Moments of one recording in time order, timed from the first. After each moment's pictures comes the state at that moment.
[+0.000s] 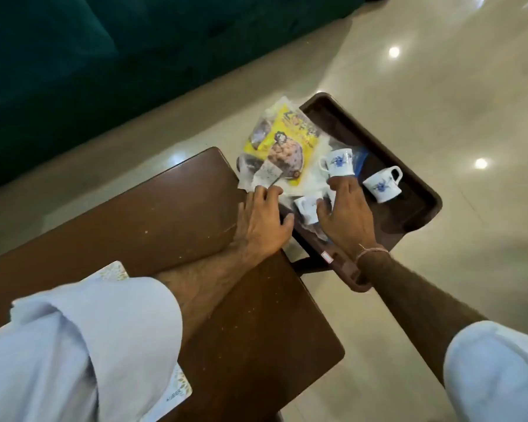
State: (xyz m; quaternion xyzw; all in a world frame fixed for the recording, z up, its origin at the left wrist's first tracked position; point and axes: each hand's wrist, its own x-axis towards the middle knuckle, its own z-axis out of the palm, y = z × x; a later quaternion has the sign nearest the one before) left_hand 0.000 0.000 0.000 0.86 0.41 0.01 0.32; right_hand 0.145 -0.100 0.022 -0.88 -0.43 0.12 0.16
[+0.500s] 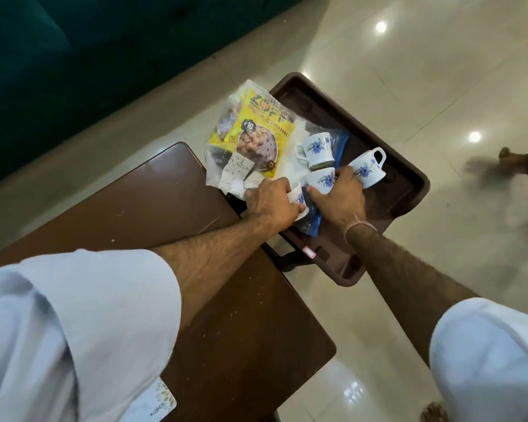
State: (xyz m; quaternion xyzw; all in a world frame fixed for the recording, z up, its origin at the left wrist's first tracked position) left_hand 0.083 -0.012 -0.011 0.83 0.42 -0.08 0.36; right_hand 0.198 -0.106 -0.020 -0.93 -0.20 0.21 0.20
